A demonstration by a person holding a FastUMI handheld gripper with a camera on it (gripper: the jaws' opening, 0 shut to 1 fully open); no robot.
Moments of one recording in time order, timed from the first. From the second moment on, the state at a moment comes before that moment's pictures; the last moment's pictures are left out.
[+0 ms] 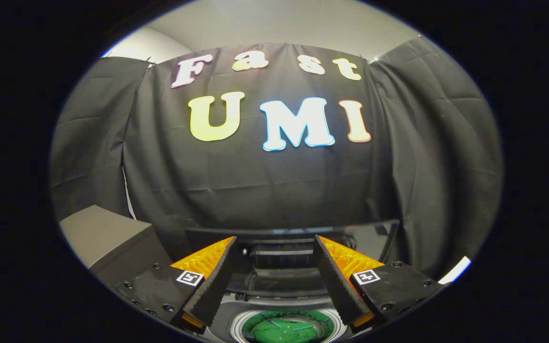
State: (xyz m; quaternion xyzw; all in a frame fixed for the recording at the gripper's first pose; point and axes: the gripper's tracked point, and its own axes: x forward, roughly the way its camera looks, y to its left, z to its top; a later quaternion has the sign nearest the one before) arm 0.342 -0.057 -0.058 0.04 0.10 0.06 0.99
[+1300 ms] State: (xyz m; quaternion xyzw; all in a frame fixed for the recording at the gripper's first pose) arm 0.285 -0.062 -0.092 0.03 0.19 0.06 0.98
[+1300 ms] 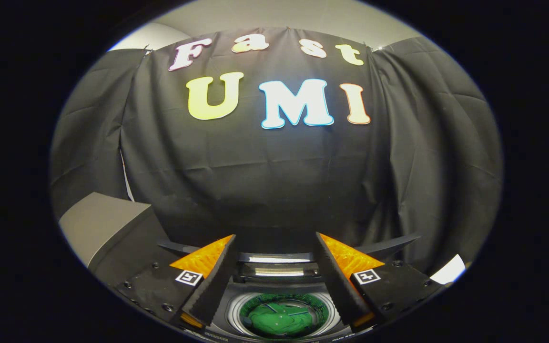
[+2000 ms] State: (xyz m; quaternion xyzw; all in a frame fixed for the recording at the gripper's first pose) arm 0.170 -0.067 -0.104 0.05 0.18 0.06 0.98
